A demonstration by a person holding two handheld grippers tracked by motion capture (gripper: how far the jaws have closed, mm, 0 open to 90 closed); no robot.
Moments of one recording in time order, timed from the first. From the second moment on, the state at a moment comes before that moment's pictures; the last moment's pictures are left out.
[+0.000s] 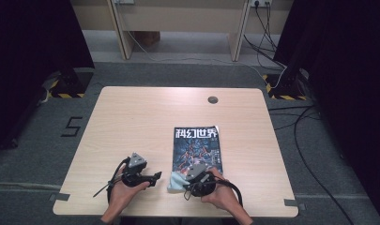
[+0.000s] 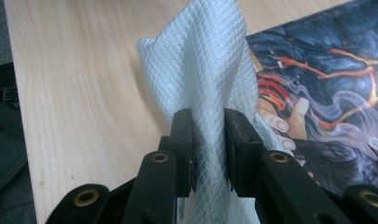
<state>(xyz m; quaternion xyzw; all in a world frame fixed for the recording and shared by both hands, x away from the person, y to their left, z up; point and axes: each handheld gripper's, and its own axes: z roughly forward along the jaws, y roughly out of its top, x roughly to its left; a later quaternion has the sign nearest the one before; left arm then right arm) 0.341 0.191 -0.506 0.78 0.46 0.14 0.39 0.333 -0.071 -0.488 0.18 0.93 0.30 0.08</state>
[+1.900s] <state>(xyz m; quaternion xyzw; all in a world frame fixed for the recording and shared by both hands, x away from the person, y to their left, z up) 0.324 0.140 -0.517 0.81 0.42 0.12 0.39 0.424 -0.156 -0.481 0.34 0.90 0.25 0.14</state>
